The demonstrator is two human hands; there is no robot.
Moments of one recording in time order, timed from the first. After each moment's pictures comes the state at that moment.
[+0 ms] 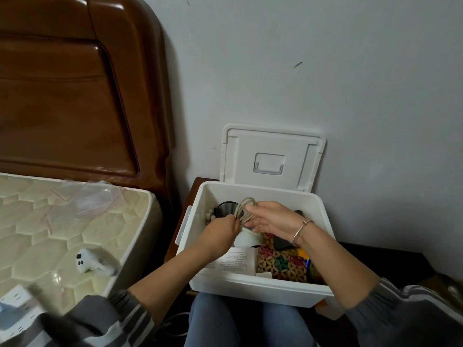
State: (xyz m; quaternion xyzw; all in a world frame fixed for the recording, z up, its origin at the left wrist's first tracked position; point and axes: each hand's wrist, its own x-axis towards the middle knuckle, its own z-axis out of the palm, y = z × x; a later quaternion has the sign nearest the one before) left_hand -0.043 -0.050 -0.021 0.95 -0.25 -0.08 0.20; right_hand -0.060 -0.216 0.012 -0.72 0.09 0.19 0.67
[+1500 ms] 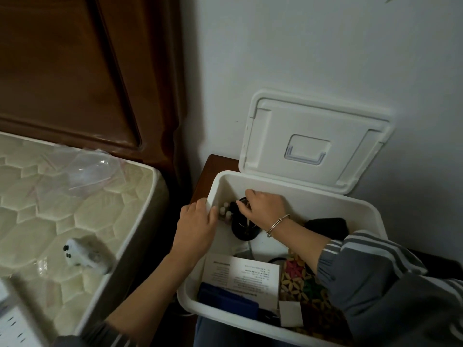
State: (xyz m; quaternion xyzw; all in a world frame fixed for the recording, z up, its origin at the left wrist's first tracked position) left_hand 0.043 0.004 -0.099 0.94 -0.01 -0.02 0.34; right_hand 0.094 -0.187 -0.125 -0.99 -0.13 -0.08 -0.01
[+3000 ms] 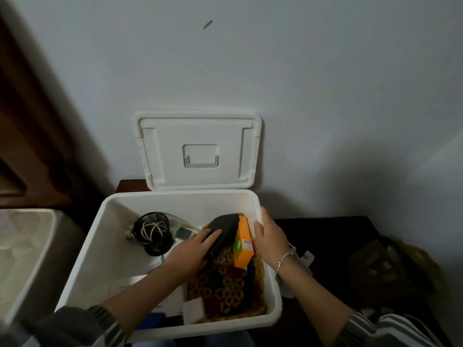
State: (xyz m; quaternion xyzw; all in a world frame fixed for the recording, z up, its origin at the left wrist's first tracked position) left_hand 0.006 -0.173 -0.130 0.89 -0.43 -0.13 0.05; right_hand -0.075 -0.381 -0.091 -0.91 0.22 -0.04 0.35
